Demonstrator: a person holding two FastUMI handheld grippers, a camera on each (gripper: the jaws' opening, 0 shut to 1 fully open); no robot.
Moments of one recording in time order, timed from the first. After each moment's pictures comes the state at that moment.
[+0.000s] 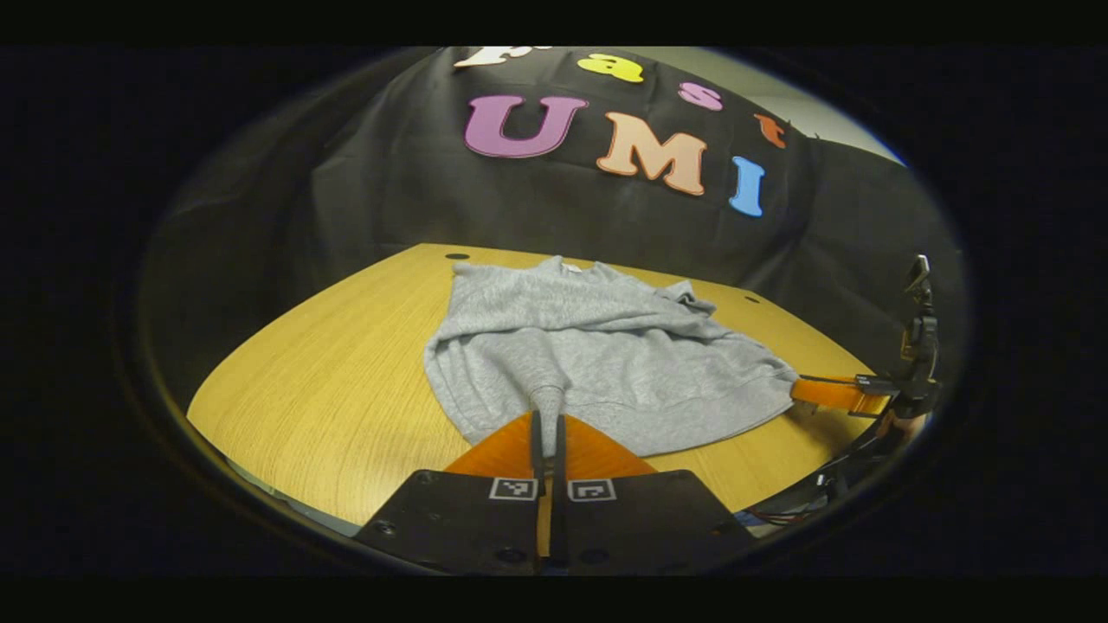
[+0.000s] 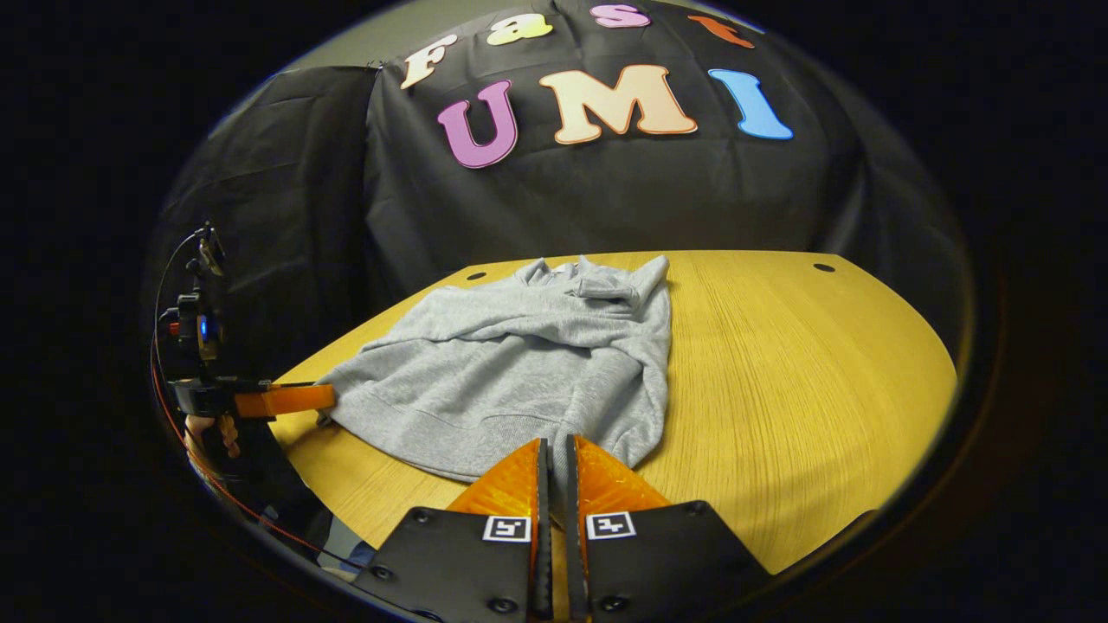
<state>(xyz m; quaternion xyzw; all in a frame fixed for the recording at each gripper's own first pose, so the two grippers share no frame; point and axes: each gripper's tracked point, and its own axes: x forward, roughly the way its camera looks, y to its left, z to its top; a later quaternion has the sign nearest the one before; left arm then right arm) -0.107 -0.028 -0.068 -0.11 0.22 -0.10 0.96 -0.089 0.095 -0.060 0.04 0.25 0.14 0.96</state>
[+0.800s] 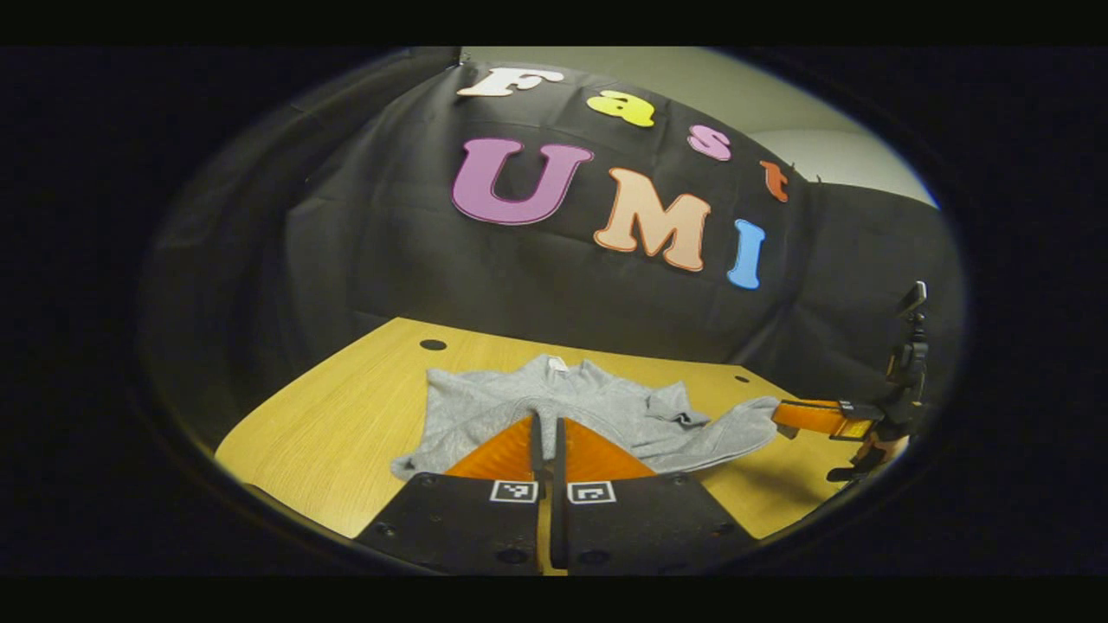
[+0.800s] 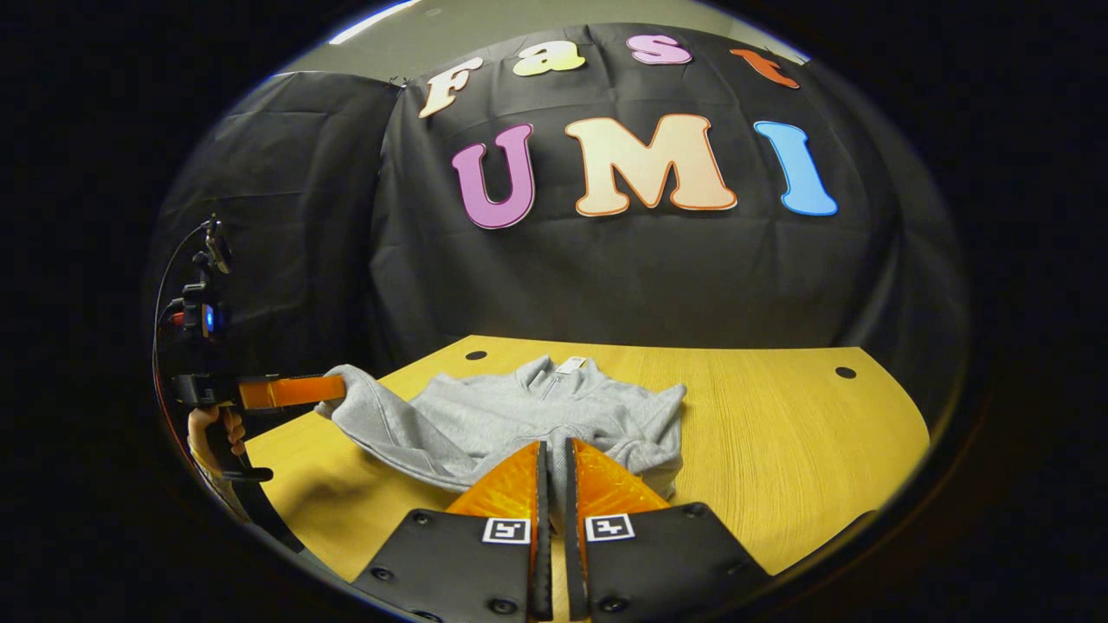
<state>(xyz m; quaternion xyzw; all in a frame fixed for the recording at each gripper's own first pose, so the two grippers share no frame) 0.029 -0.018 0.033 -0.14 0.12 -0.12 0.98 0.048 0.116 0.041 0.01 0.17 0.16 0.97</state>
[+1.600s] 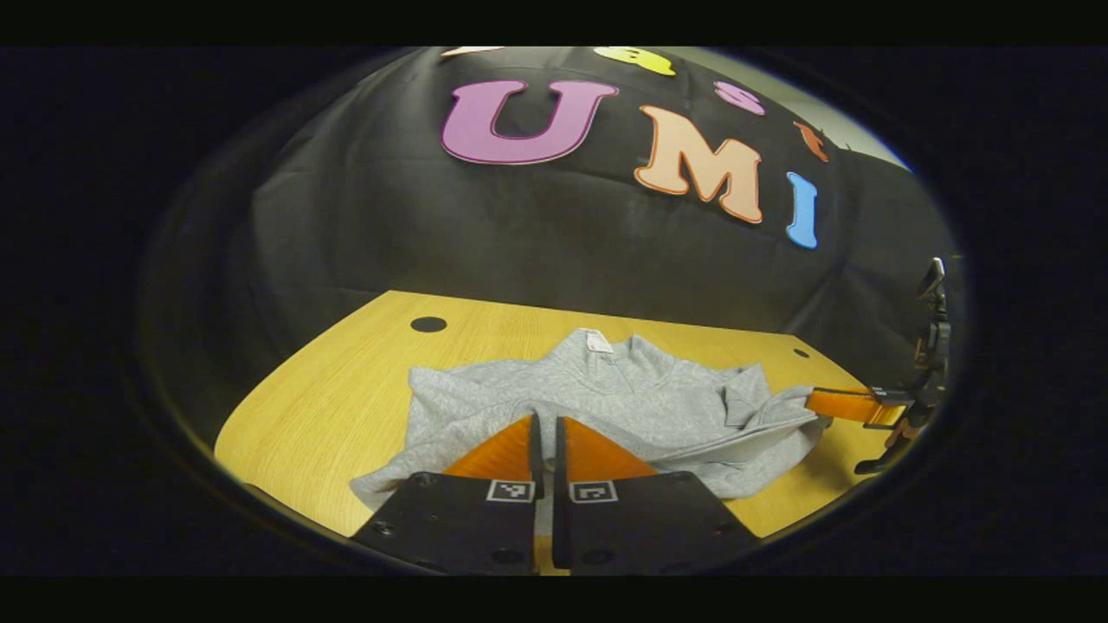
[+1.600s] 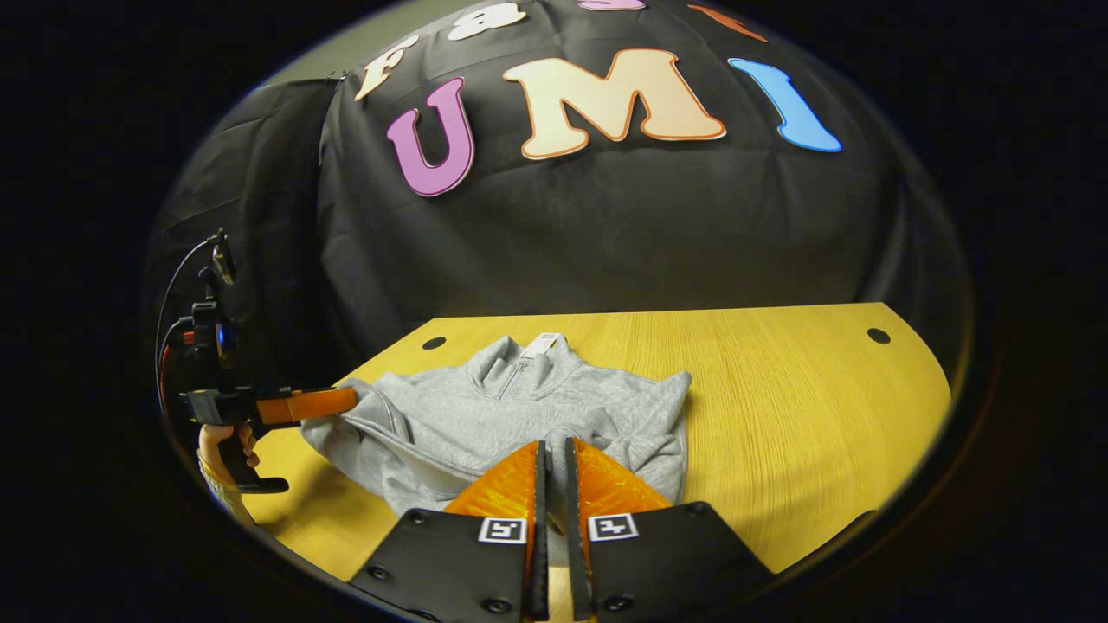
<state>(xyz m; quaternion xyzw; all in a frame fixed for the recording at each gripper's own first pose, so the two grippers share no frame) 0.143 -0.019 -0.037 -0.08 0.20 -0.08 0.97 0.151 0.100 -0.024 0.06 0.24 0.12 0.96</state>
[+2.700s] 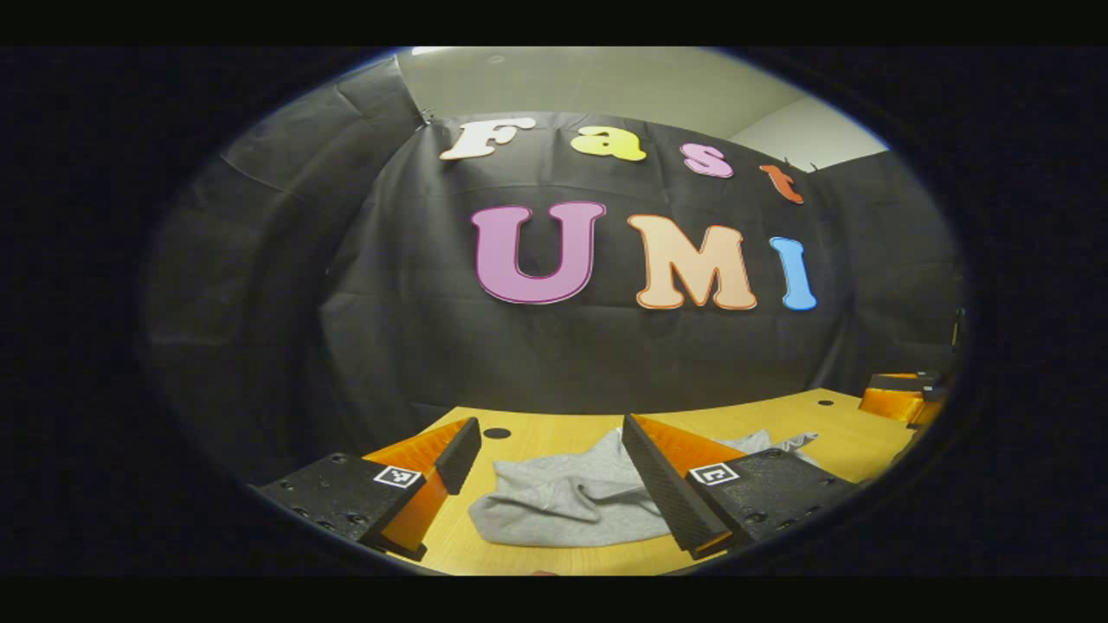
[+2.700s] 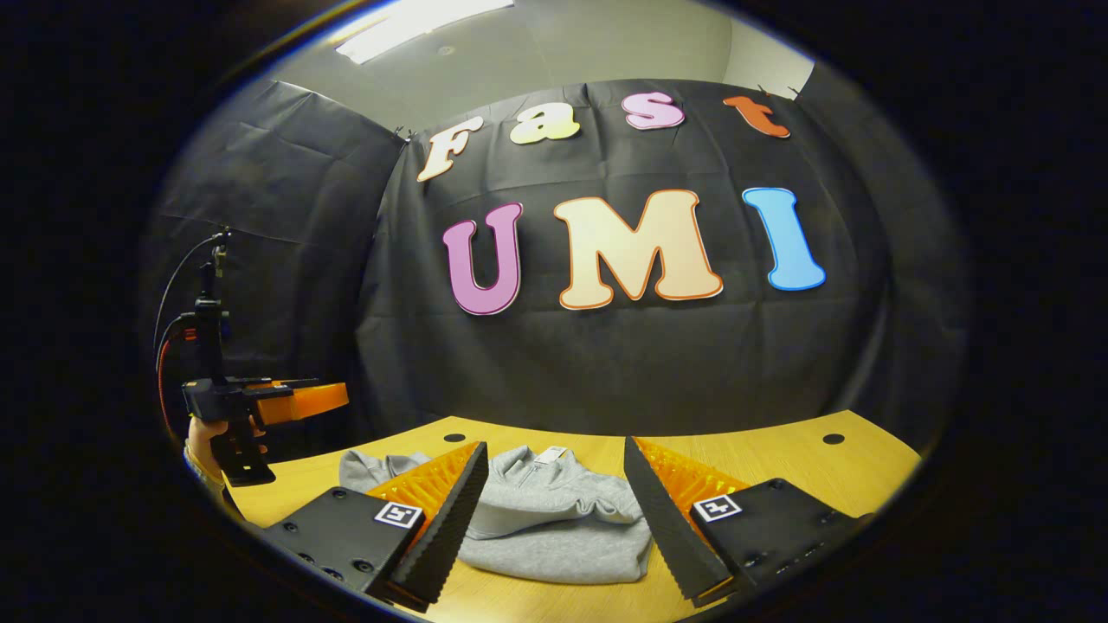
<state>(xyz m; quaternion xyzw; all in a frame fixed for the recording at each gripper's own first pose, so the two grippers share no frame) 0.056 0.027 0.097 -0.03 -0.01 0.00 1.00 0.062 0.100 0.114 0.03 0.00 0.13 0.99</state>
